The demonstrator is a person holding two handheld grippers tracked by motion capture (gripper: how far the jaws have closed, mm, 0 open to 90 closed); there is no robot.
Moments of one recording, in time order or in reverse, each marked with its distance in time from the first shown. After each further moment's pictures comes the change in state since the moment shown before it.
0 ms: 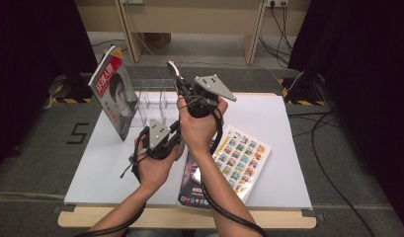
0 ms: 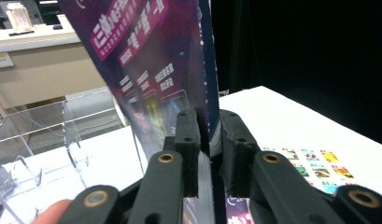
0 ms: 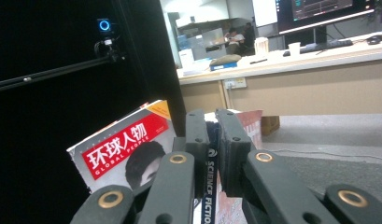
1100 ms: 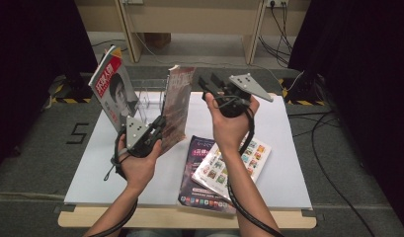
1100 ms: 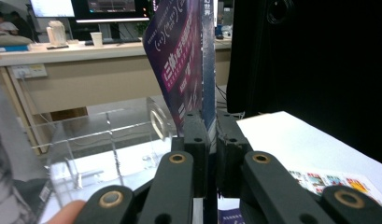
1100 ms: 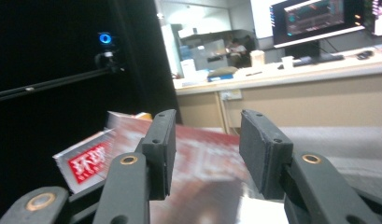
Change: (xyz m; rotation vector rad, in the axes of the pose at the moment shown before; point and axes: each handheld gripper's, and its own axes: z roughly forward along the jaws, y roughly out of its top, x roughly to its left) left arm 0.035 0.007 -0.025 -0.103 0.074 -0.047; right arm -0.060 0.017 -0.040 -0.040 0.002 -0.006
